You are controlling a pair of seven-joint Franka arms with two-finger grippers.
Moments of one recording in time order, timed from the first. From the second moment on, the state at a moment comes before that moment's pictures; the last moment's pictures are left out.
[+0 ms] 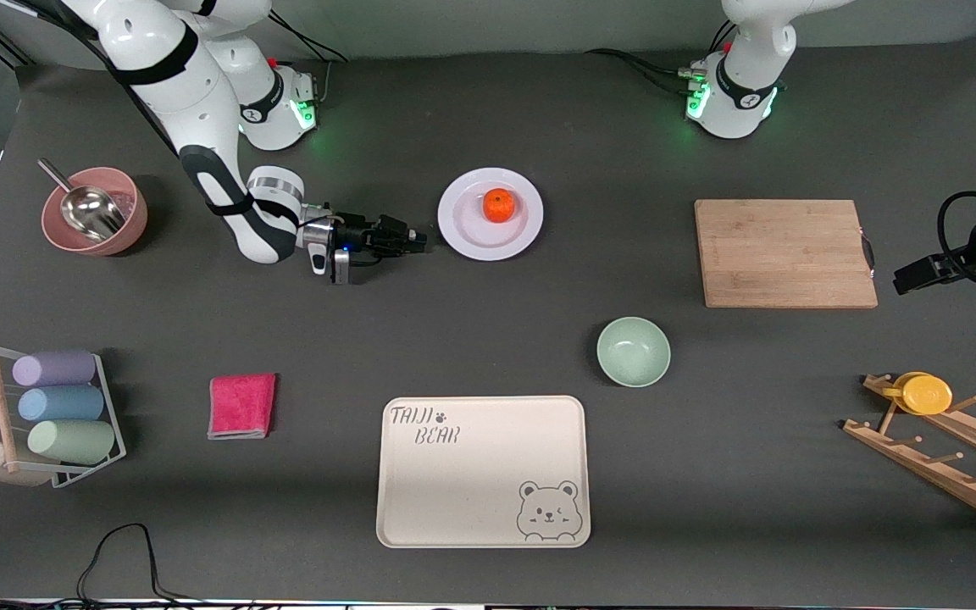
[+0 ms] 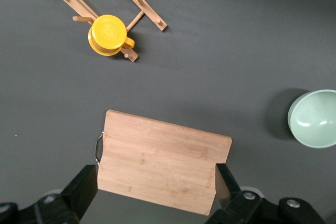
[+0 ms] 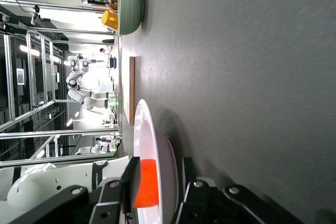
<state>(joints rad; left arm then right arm) 0.08 0.08 -0.02 -1.67 0.07 1.66 -0.15 0.28 0.49 0.11 -2.54 1.95 1.98 -1.51</state>
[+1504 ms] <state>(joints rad) -0.11 0.03 0.12 -1.69 0.05 1.56 -0.13 0.31 0.52 0.22 -2.49 2.00 2.05 -1.55</state>
